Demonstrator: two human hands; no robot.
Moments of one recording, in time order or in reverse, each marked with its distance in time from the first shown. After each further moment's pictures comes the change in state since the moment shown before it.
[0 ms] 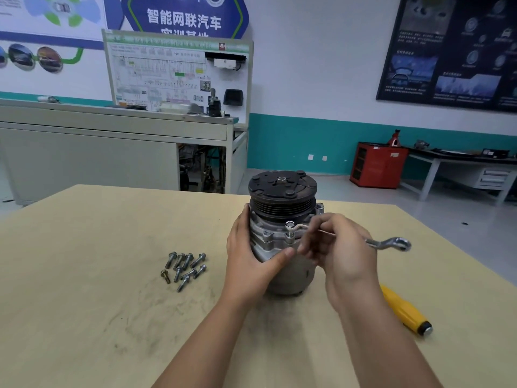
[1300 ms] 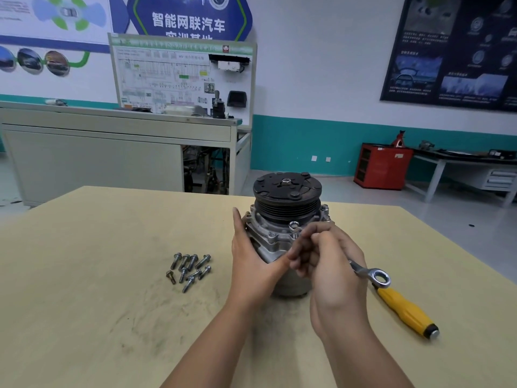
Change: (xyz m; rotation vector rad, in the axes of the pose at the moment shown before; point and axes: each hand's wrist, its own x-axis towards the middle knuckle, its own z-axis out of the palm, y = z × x) left_hand -0.003 -0.001 0.001 -0.064 0.011 -0.095; right_hand -0.025 0.013 0.017 0.118 0.017 -0.089
